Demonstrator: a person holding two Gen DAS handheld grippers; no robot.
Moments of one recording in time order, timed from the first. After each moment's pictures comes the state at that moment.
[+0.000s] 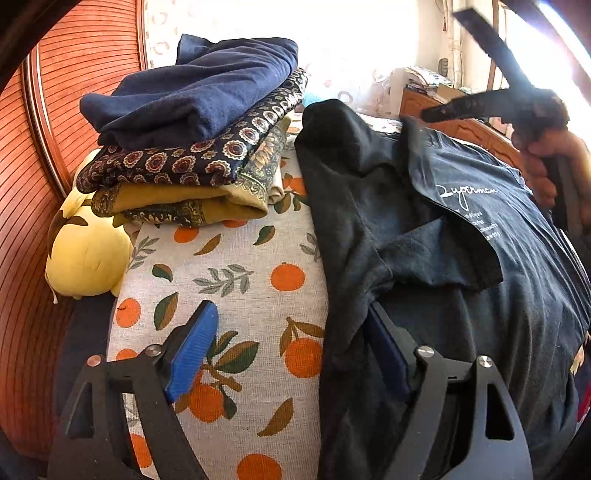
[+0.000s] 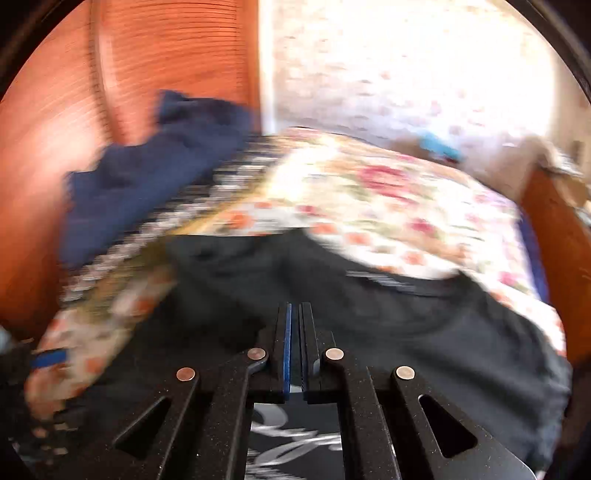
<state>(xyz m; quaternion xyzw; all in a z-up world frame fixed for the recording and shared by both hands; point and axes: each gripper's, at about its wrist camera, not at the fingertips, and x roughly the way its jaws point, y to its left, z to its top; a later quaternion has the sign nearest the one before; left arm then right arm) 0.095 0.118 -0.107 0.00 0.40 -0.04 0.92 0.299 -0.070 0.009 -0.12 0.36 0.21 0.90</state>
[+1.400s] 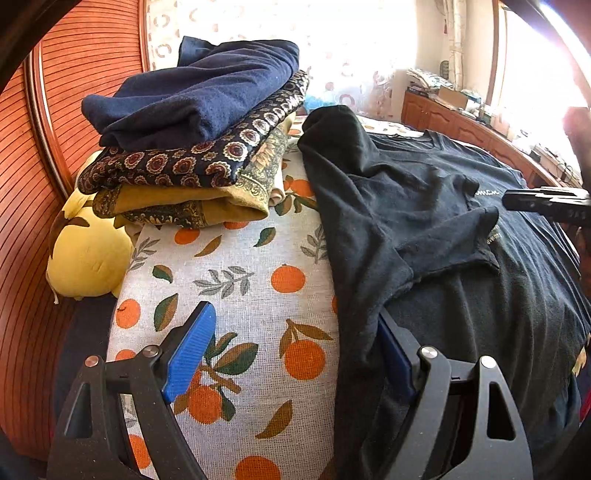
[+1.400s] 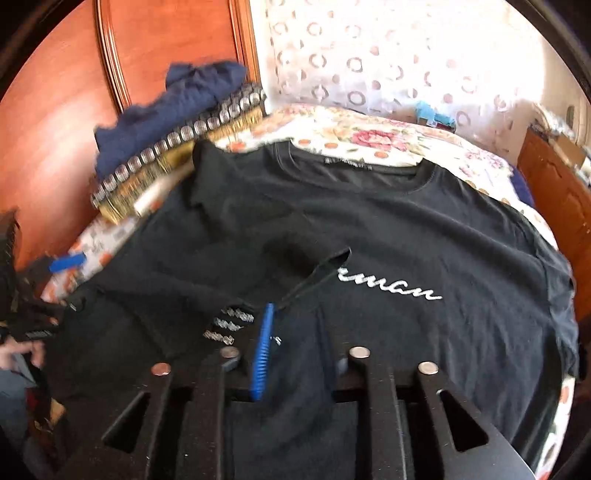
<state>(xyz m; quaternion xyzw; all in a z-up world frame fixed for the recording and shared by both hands) 0.095 0.117 -0.106 0.00 0.40 -0.03 0.92 0.246 -0.158 -0.074 -0.07 0.39 0.25 0.88</state>
